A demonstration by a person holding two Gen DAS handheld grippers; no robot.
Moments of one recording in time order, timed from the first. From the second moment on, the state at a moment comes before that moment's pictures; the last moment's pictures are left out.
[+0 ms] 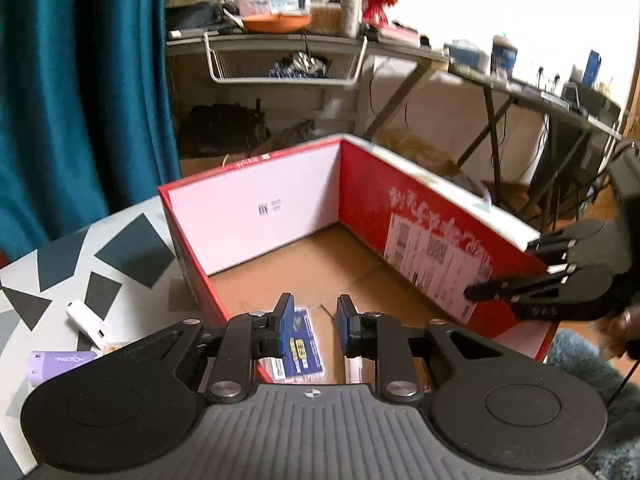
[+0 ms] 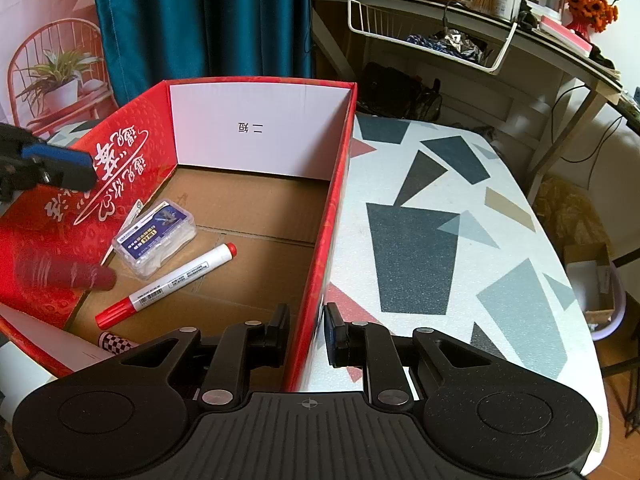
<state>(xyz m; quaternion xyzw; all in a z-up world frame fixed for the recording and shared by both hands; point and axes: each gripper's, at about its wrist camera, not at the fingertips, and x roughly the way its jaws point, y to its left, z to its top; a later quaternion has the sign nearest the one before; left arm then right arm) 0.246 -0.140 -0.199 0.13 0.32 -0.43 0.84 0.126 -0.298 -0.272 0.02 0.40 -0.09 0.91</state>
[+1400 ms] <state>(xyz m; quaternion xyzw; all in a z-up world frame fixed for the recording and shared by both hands) 0.272 -0.066 -0.284 0.08 0.41 -0.15 0.90 0.127 -0.297 -0.273 0.02 0.40 -0.09 0.91</state>
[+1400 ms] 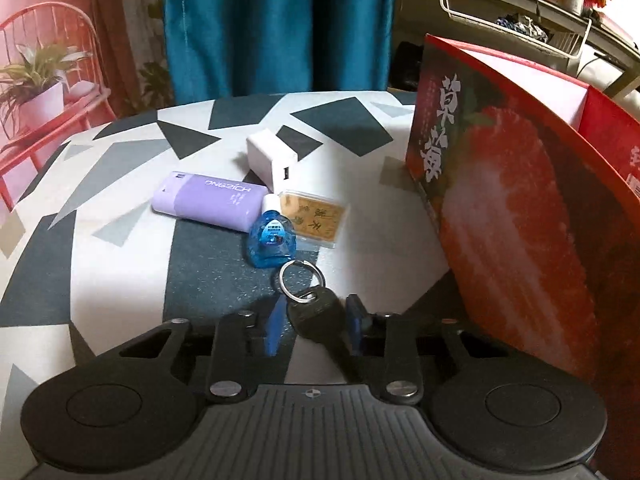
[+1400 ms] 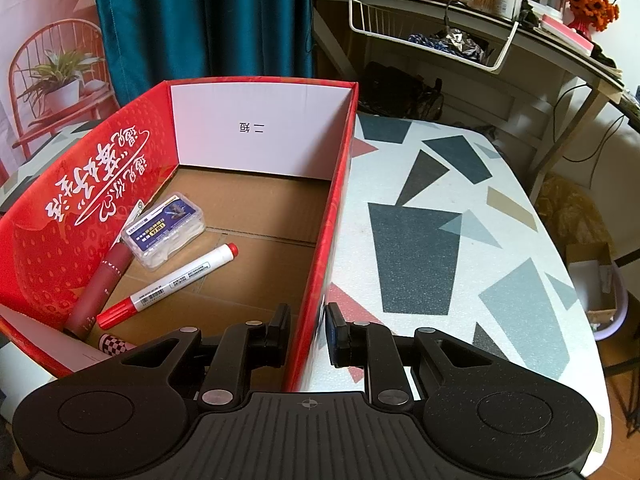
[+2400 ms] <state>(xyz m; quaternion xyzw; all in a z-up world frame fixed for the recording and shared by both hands) 0.251 -0.051 -0.231 0.01 0.33 -0.22 0.92 0.126 -0.298 -0.273 0.02 0.40 -0.09 0.91</state>
